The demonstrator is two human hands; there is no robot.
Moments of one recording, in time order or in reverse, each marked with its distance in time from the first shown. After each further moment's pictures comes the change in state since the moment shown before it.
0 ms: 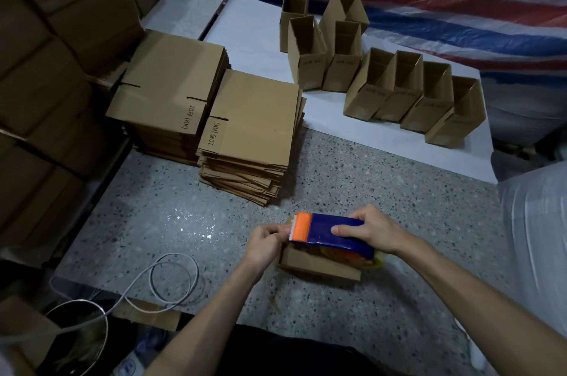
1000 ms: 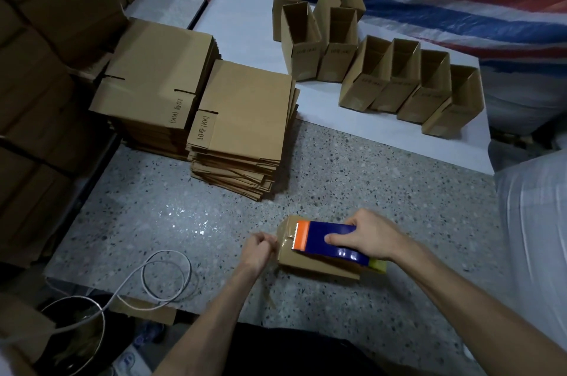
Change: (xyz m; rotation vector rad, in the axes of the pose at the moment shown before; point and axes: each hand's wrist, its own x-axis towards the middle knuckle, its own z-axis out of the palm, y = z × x) left_hand 0.014 -0.040 0.003 0.115 0.084 -0.193; right_hand -0.011 -0.002 0.007 -0.348 -0.006 0.213
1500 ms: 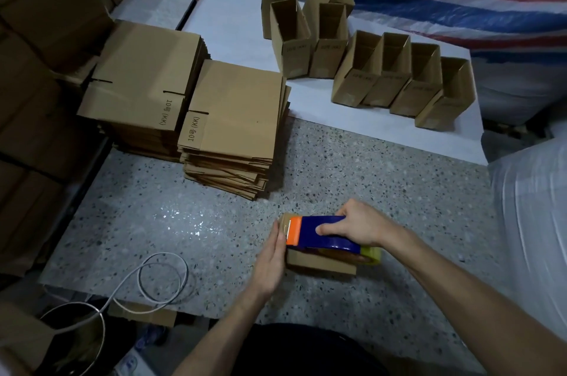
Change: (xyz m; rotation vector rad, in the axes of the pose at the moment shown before) left_hand -0.026 -0.010 0.025 0.181 -0.115 0.260; right_hand 0.011 -0.006 -0.004 0.023 0.011 0.046
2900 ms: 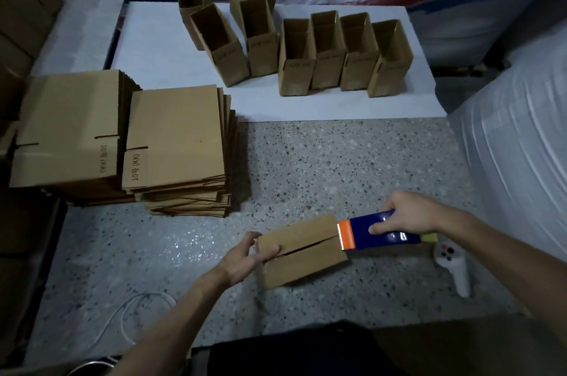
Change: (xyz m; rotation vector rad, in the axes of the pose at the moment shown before) left_hand 0.036 0.042 -0.030 0.415 -0.362 -0.191; right_hand -0.055 0.145 -0.043 0.051 -0.020 0.194
